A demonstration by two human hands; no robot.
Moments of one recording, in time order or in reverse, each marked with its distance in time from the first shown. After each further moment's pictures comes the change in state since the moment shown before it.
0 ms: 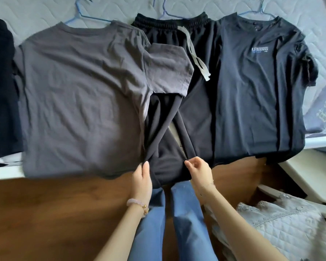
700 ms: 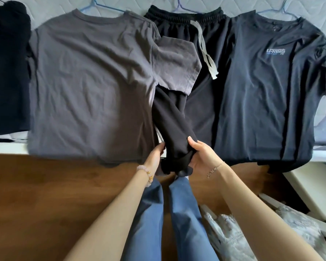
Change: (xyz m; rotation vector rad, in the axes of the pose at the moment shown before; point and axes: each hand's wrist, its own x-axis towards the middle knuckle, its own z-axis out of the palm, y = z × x) left_hand 0.035 0.007 0.052 -0.327 -0.451 -0.410; right_hand 0.024 -0.051 -0.047 0.945 -0.595 0.370
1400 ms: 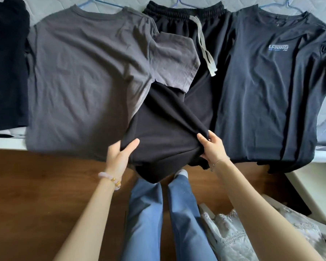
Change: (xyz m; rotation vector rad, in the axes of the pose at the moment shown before) left_hand -0.056 0.021 -0.043 0.066 0.410 0.497; right_hand 0.014 -0.014 -0.039 -0.437 0.292 -0.371
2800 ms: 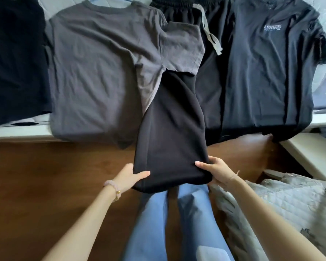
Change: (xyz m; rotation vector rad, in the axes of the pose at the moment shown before) left_hand -0.050 -0.099 -0.128 0.566 -0.565 -0.298; right_hand -0.138 0.098 0.019 -0.082 -0.235 0.252
